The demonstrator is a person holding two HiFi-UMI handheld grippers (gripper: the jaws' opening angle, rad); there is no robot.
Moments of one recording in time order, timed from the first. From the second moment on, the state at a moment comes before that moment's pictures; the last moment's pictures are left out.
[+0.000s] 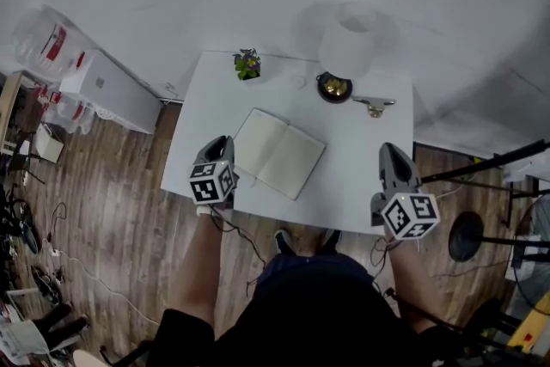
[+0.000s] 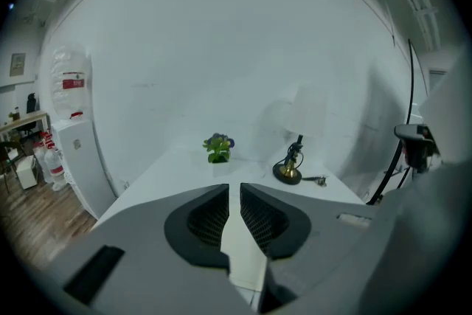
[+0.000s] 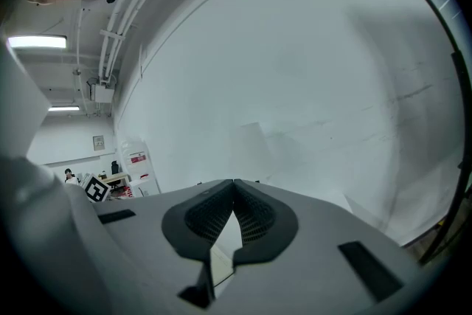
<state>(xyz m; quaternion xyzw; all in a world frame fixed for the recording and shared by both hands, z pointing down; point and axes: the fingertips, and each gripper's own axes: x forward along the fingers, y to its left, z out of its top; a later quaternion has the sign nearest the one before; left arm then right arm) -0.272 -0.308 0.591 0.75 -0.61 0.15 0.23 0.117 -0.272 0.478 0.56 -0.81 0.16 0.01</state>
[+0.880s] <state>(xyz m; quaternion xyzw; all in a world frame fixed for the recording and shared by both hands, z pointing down) -0.166 -0.271 0.346 0.81 -0.59 0.01 0.02 0.108 -0.267 0.343 0.54 -0.84 0.00 -0.07</state>
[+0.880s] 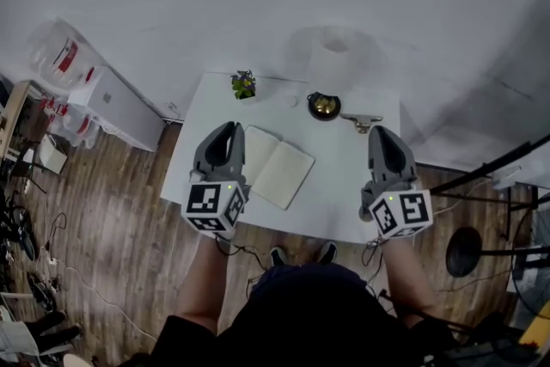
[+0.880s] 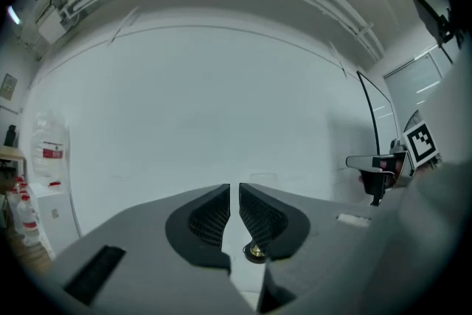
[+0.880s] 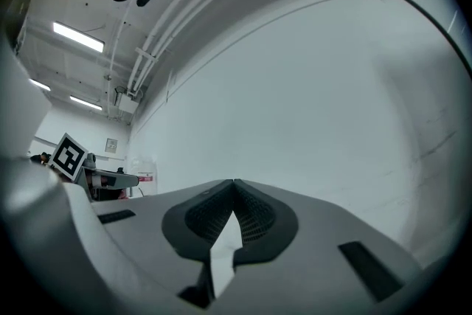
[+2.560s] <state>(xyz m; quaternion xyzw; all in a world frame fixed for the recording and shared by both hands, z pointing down) -0.145 -0.242 0.295 0.82 -0.58 -0.05 -0.02 0.100 -0.244 0.306 0.54 -0.84 -0.08 -0.04</state>
